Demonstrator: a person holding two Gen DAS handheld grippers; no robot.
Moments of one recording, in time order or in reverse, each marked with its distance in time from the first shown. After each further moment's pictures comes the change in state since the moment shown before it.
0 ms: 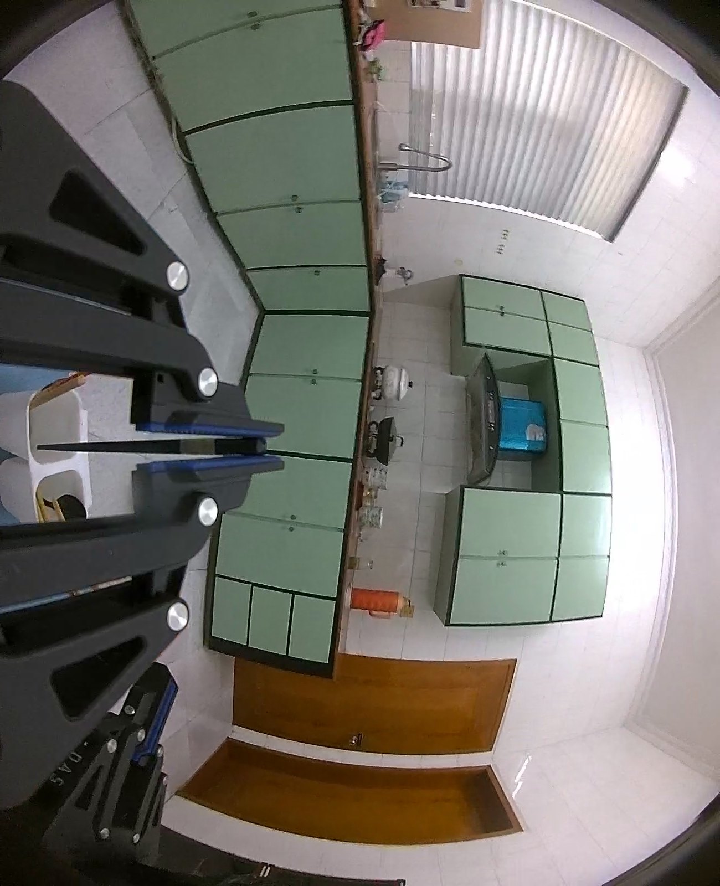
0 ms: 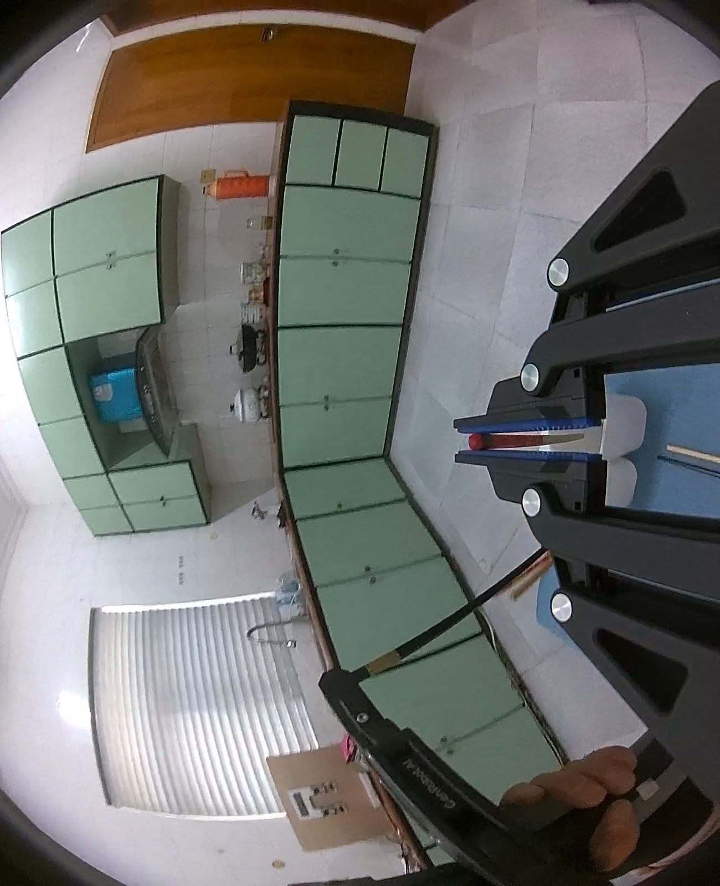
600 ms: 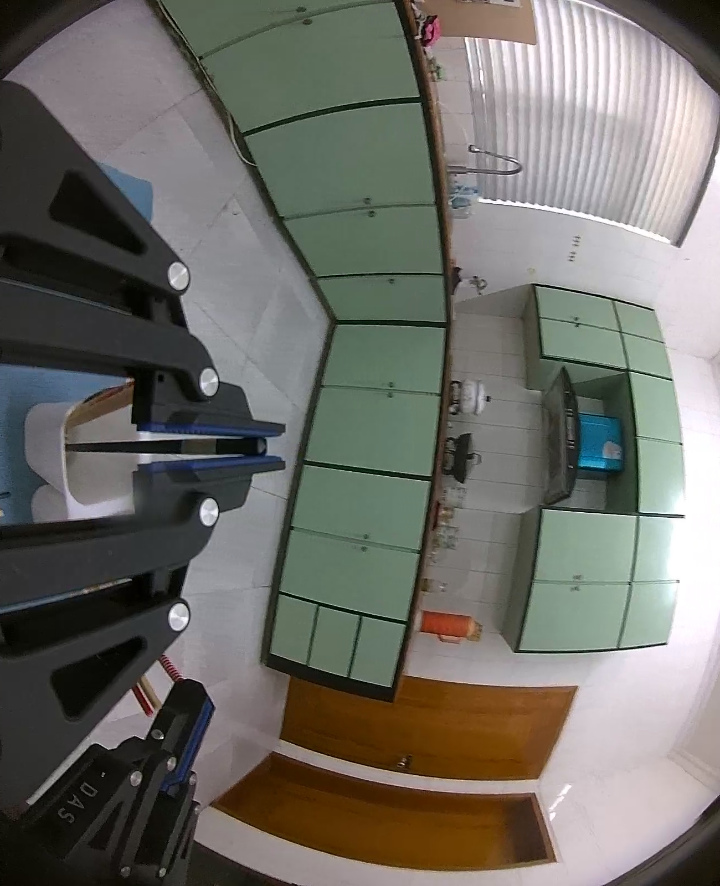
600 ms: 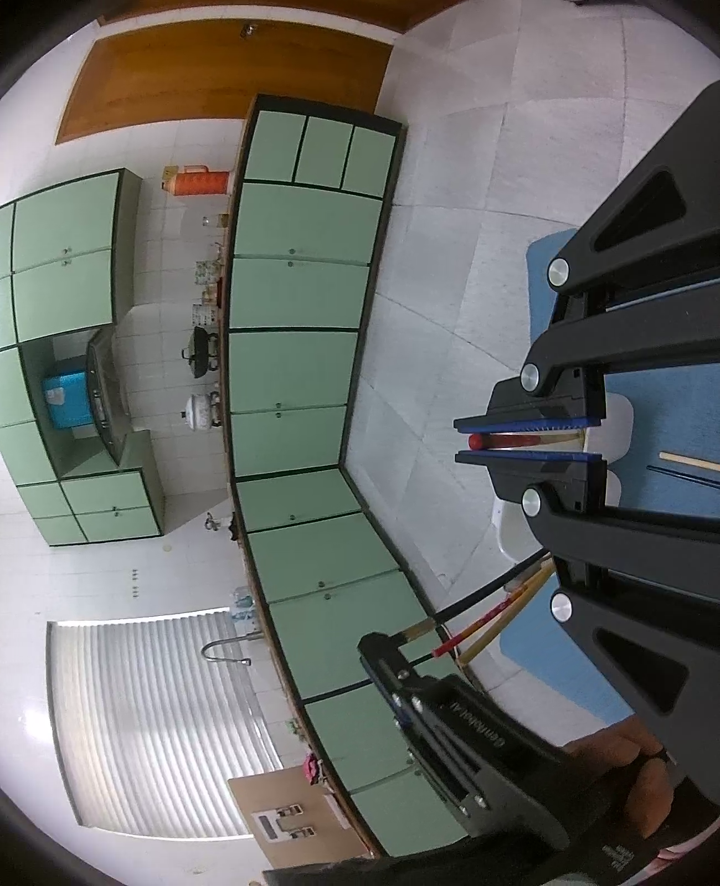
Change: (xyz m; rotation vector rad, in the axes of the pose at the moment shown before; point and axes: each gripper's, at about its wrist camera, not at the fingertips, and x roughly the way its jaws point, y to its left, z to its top) left arm 0.063 0.028 -0.072 -0.009 0.183 0.038; right arm 0.074 0.001 -0.034 -0.002 0.118 -0.015
